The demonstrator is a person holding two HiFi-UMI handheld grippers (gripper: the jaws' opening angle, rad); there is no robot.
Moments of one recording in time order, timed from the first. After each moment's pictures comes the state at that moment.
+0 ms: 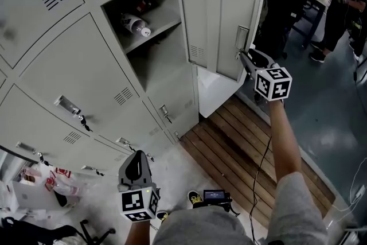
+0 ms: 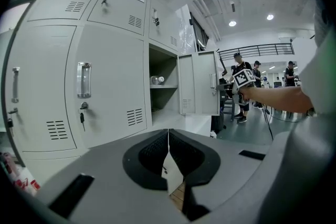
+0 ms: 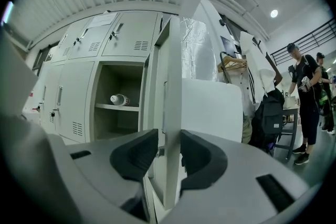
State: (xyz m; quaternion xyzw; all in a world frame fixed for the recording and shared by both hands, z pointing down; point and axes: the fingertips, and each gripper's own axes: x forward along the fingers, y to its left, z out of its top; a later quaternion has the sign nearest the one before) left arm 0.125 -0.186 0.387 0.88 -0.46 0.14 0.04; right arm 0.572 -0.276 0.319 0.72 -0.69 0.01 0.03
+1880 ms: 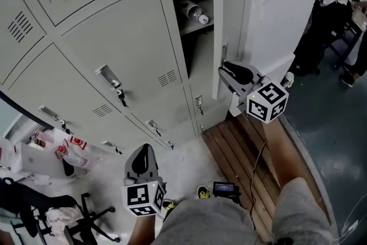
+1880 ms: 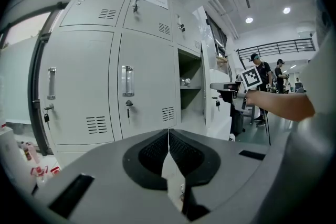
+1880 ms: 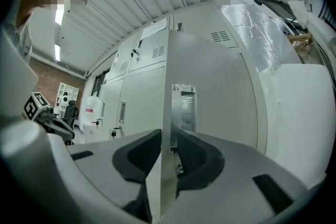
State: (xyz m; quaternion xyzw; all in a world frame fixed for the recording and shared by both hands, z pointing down) left arm 0.027 -0.188 0.382 0.83 -0.54 0.13 0.05; right arm 0.296 -0.313 0.300 0.47 -0.88 -0.02 -0.01
